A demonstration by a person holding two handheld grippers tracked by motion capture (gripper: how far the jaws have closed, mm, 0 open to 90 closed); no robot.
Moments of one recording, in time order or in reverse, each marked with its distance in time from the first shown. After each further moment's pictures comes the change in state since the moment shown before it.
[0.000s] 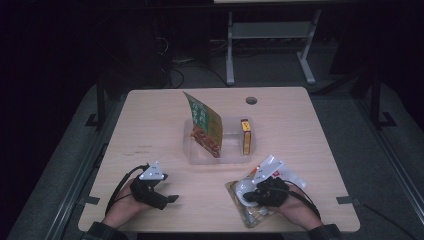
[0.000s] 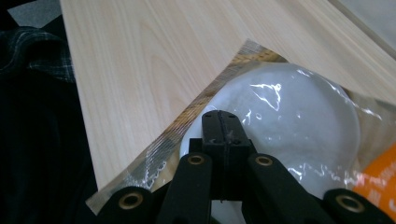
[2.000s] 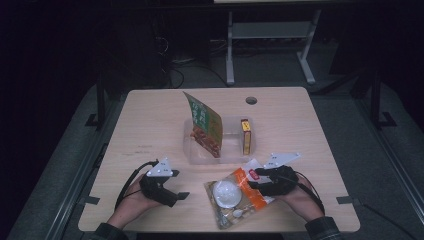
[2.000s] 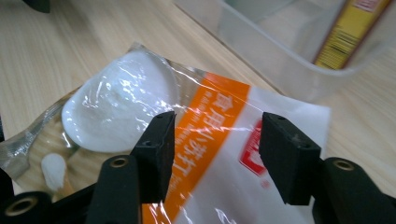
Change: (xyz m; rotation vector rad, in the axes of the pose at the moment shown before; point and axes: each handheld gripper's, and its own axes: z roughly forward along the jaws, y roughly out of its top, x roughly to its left) left arm -0.013 0.031 0.009 -0.078 -0.065 0.040; right arm -0.026 -0.004 -0.023 -0.165 -0.189 0.084
